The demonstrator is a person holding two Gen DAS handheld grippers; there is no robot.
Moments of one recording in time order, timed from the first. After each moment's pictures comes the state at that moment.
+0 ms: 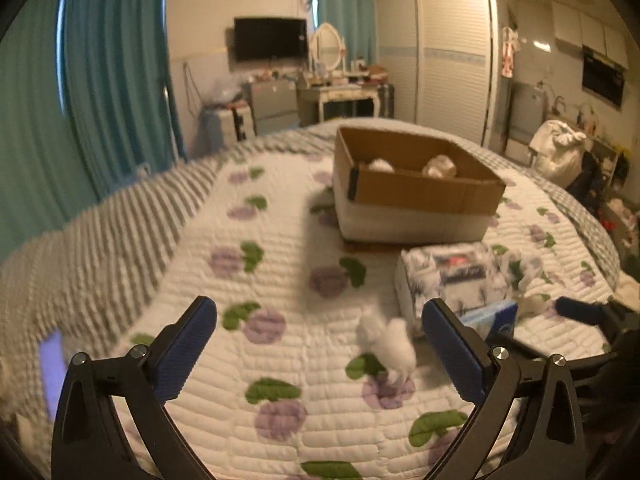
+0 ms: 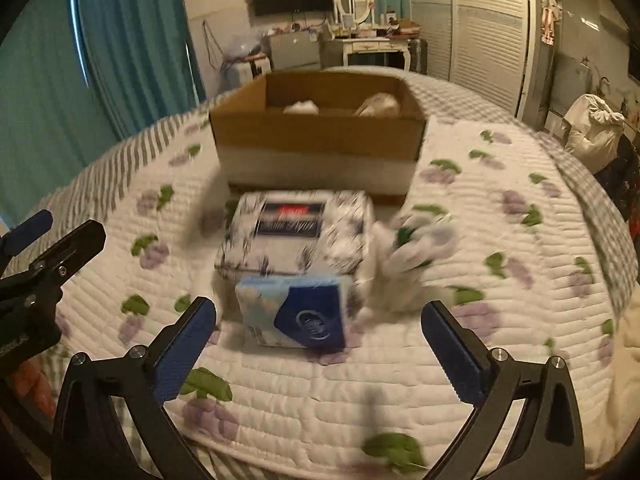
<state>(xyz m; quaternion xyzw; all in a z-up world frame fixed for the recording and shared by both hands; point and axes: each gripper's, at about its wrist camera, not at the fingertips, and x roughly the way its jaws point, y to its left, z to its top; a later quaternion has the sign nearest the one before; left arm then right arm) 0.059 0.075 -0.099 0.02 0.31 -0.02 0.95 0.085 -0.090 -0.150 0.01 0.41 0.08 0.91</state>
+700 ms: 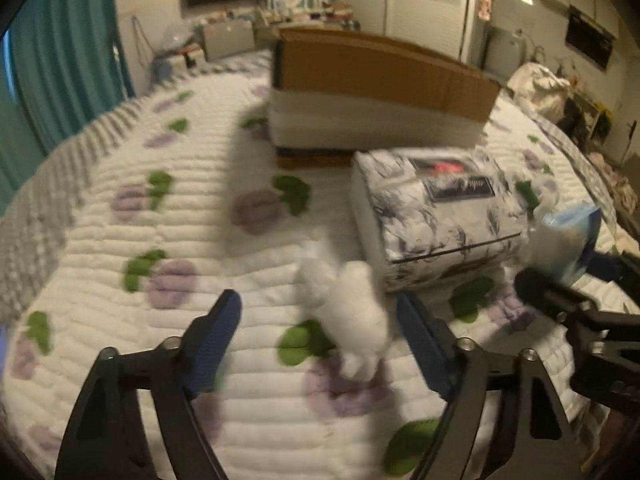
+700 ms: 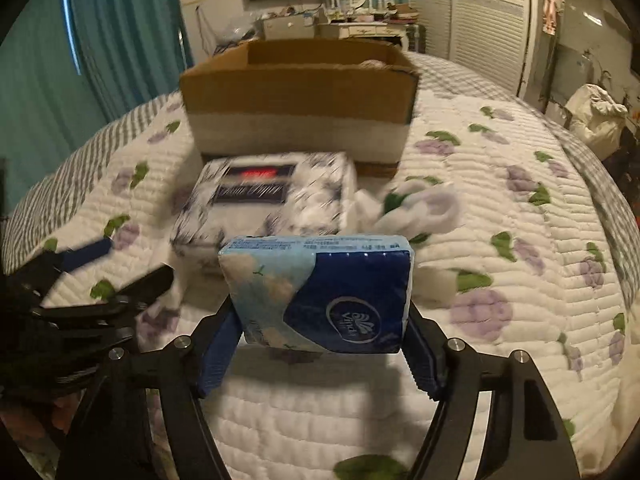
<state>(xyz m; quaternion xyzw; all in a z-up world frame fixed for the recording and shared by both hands) 0.102 0.035 -0.172 0.03 0.43 -0.08 0.90 0.096 -0.117 -0.171 0.01 0.42 0.06 0.91</state>
